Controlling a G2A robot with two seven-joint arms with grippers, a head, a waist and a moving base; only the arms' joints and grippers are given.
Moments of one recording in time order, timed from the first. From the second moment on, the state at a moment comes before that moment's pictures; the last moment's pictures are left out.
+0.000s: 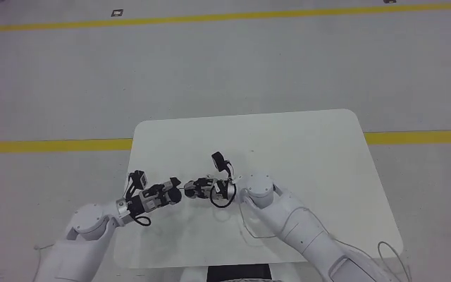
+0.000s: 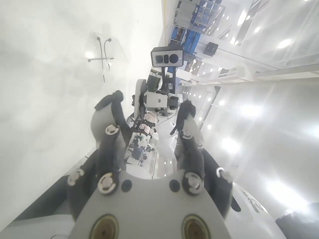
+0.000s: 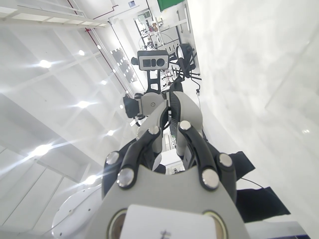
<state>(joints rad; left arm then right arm) 1.71 -0.95 -1.48 -1.53 -0.55 -0.05 -0.97 -1.13 -1.52 0.79 -1.09 0.31 0.06 0.75</state>
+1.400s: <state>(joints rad) 1.71 -0.93 -1.47 -1.52 -0.56 -0.04 -1.00 -1.13 -1.51 0.77 -1.11 0.30 0.04 0.78</state>
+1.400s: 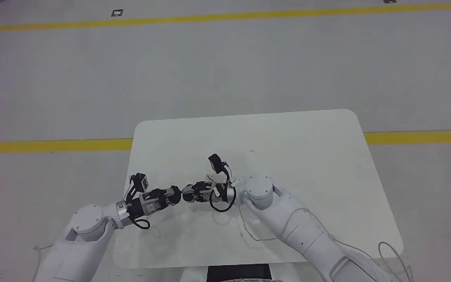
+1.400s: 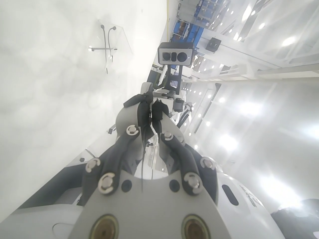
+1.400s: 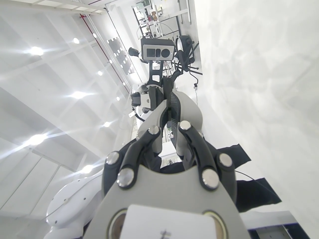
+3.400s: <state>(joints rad) 1.69 -0.92 -1.44 -1.49 -0.59 -0.07 -1.05 -1.10 -1.52 0.75 -1.06 0.33 0.04 0.78</state>
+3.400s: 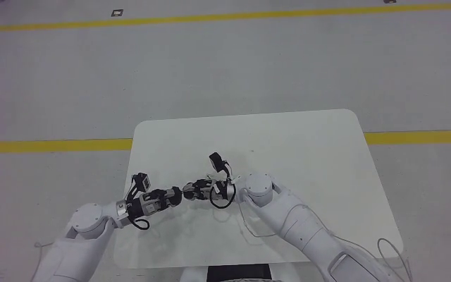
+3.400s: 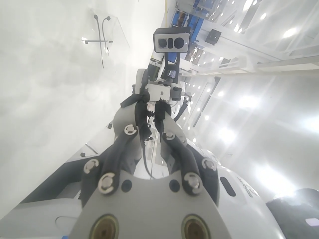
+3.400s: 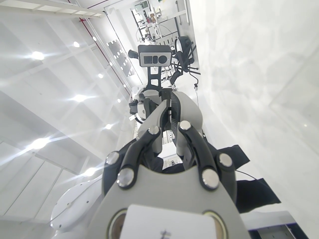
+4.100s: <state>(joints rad) 1.70 -0.91 -1.46 -1.49 -0.59 -0.11 -1.02 -1.11 -1.51 0.76 -1.08 0.32 0.04 0.75</state>
